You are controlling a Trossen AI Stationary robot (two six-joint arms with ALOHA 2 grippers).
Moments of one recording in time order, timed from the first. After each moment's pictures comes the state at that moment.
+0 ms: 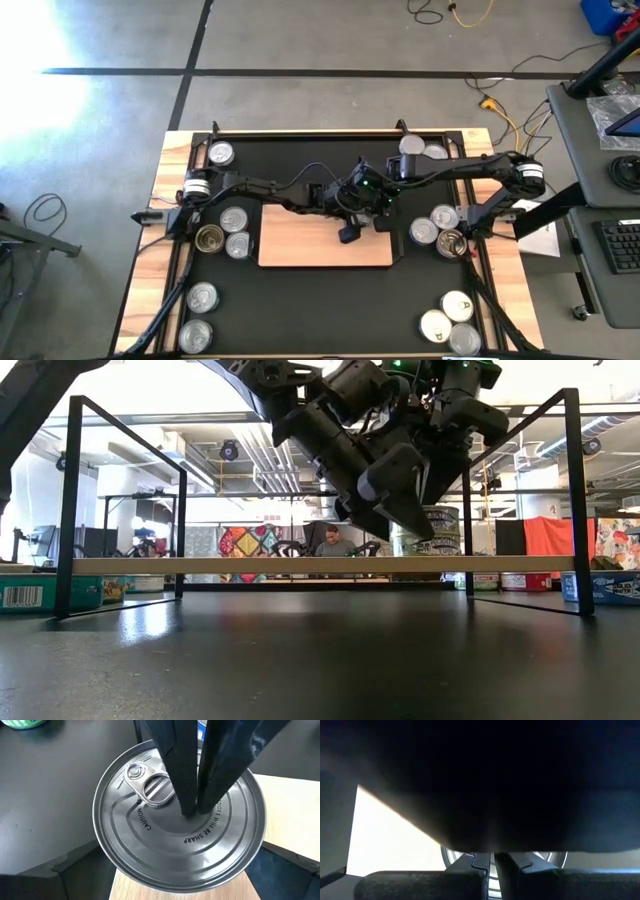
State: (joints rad) left arm 0.04 2.08 1.51 -0.17 -0.10 -0.07; right arm -0.18 1.60 1.19 -0.87 -0.17 -0.29
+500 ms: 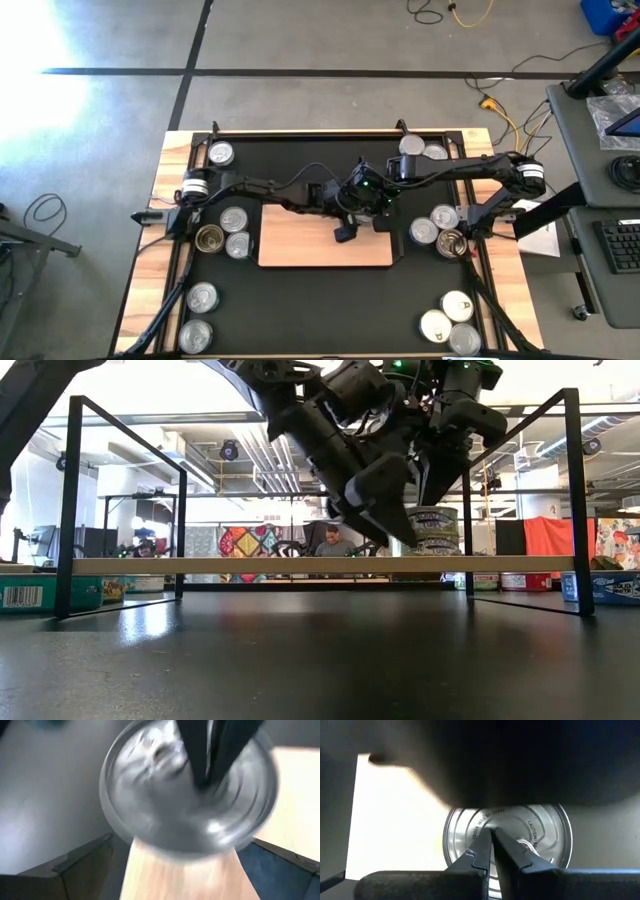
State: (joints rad) left arm 0.04 2.05 1.51 -0.27 -0.15 -0.02; right arm -0.18 1.60 1.18 -0.86 -0.16 -0.26
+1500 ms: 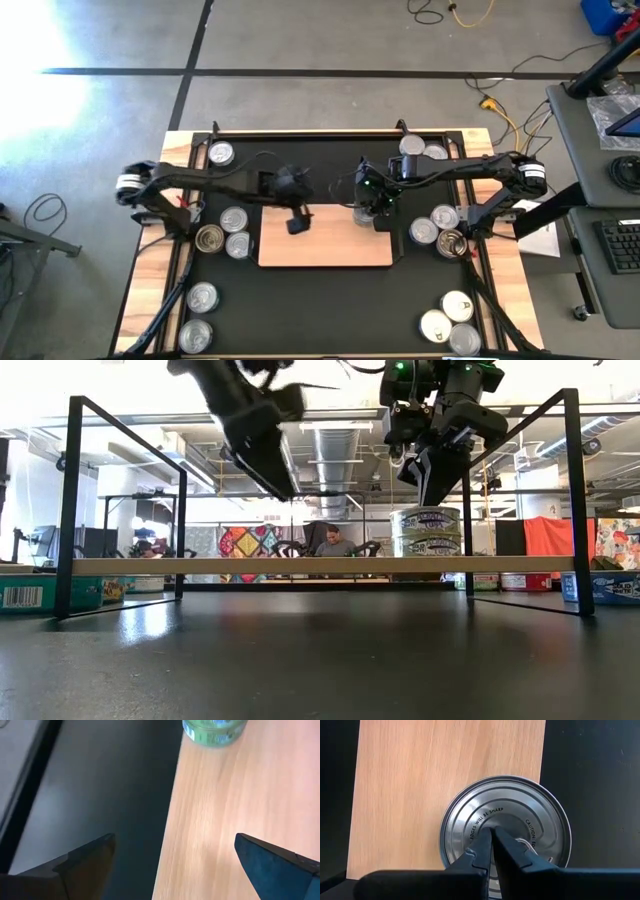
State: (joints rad) left arm 0.05 1.54 1.17 -0.55 -0.23 -0.05; right arm -0.18 1.59 1.17 -0.83 -0.16 -0.25
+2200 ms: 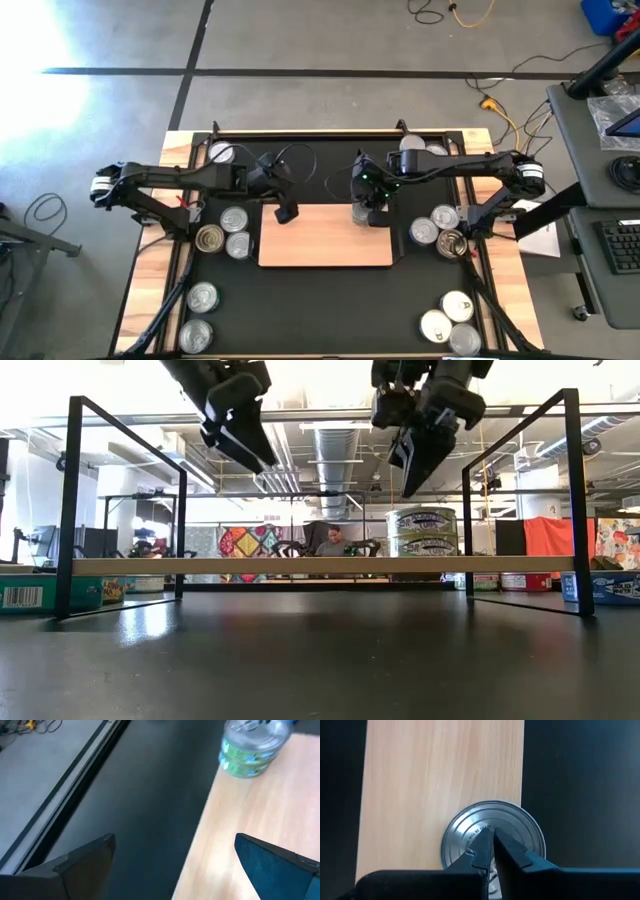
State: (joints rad) left arm 0.06 1.36 1.10 -0.56 -0.34 -0.15; right arm -0.18 1.58 1.29 -0.87 -0.15 -0.20
